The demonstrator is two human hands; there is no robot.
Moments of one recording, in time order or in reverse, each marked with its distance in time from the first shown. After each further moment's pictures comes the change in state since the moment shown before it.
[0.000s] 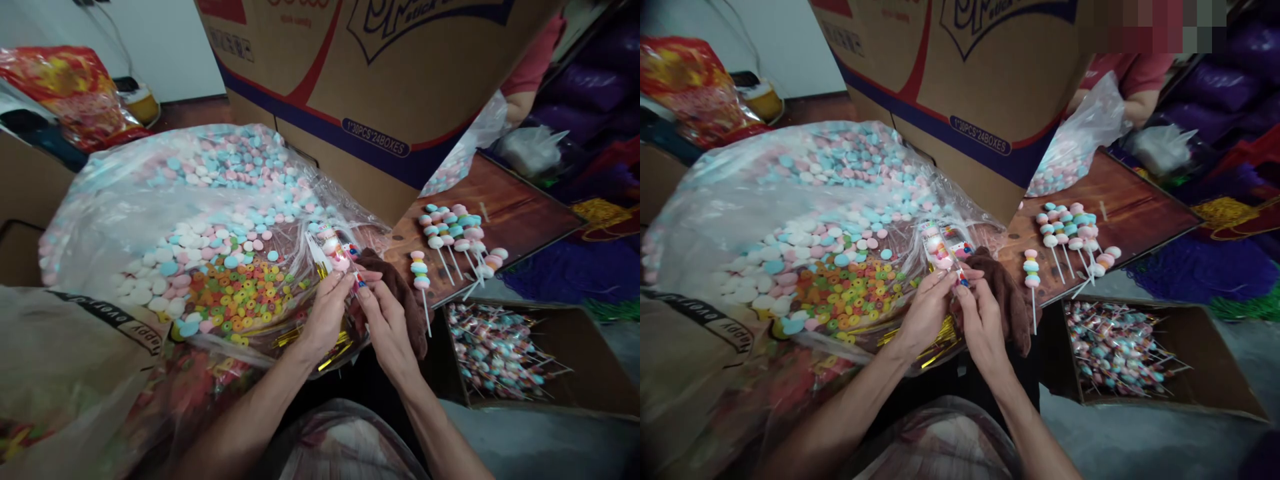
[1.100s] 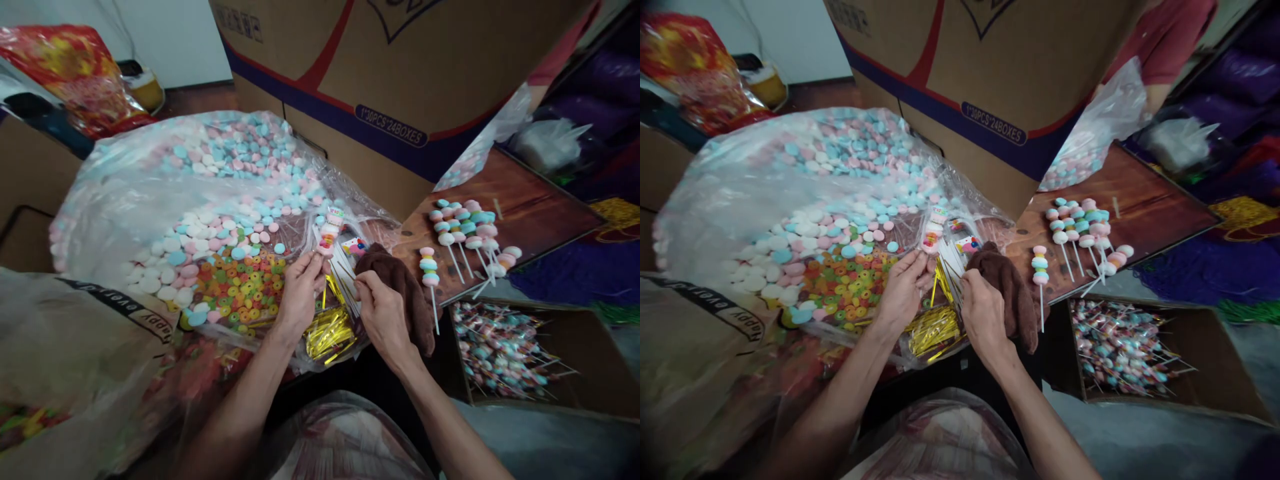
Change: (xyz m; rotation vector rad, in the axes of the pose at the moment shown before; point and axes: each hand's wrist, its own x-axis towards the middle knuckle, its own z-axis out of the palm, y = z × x) left_hand 0.010 0.020 -0.044 -0.009 0.178 0.078; right_hand 0.016 0.016 -0.001 -0.666 -0.032 -0.305
